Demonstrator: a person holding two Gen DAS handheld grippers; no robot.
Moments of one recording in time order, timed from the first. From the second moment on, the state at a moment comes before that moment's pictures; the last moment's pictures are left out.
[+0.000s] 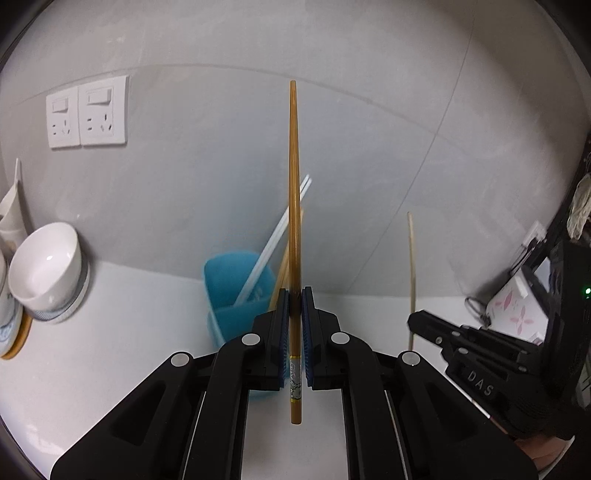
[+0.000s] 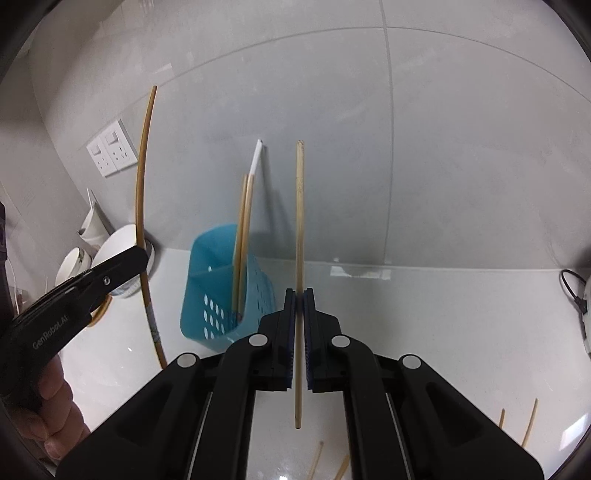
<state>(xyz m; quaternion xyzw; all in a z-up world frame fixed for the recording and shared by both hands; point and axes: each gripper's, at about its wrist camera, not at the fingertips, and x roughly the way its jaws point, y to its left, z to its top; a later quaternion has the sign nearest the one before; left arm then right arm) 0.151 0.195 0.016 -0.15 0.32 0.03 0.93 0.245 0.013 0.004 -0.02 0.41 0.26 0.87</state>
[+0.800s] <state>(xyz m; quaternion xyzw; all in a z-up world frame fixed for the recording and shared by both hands) 0.186 0.184 -0.049 -0.08 0.26 0.03 0.96 0.270 0.017 -0.018 0.02 0.41 0.29 0.87</state>
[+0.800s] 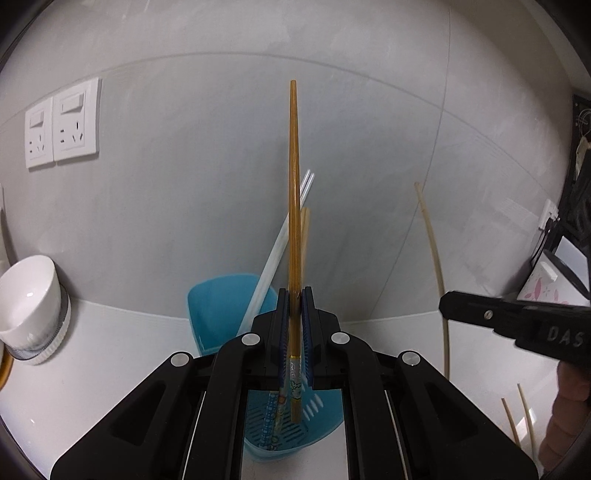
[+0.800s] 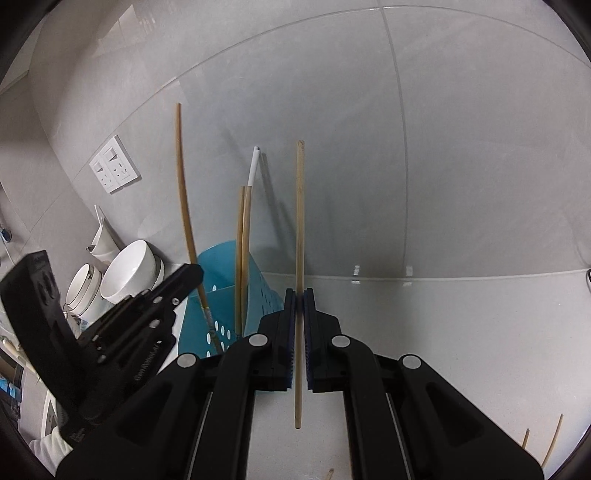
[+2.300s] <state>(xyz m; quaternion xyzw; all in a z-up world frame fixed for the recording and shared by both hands) 0.143 0.192 -0.031 -0.09 0.37 0.10 0.92 0.267 0.054 -0.012 0.00 0.38 0.33 0.86</state>
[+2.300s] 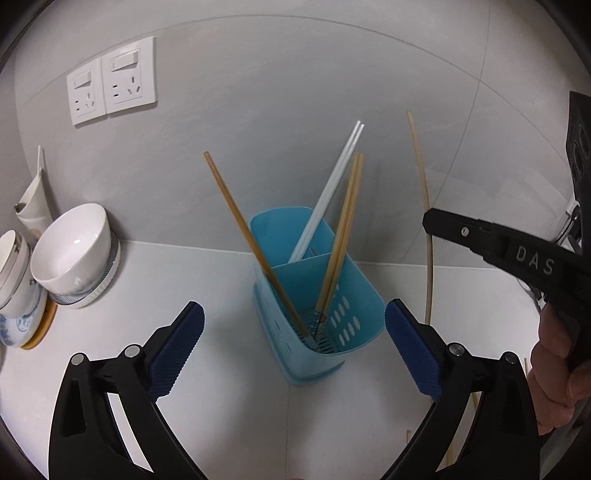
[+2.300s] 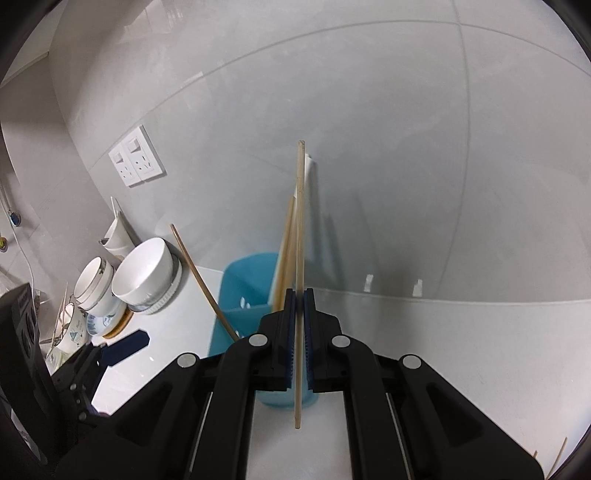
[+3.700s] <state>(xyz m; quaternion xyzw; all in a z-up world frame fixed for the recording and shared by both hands) 0.131 0.237 -0.043 -0.11 0.38 0.16 0.90 0.261 0.098 -0.052 -0.01 0.35 0.30 0.89</state>
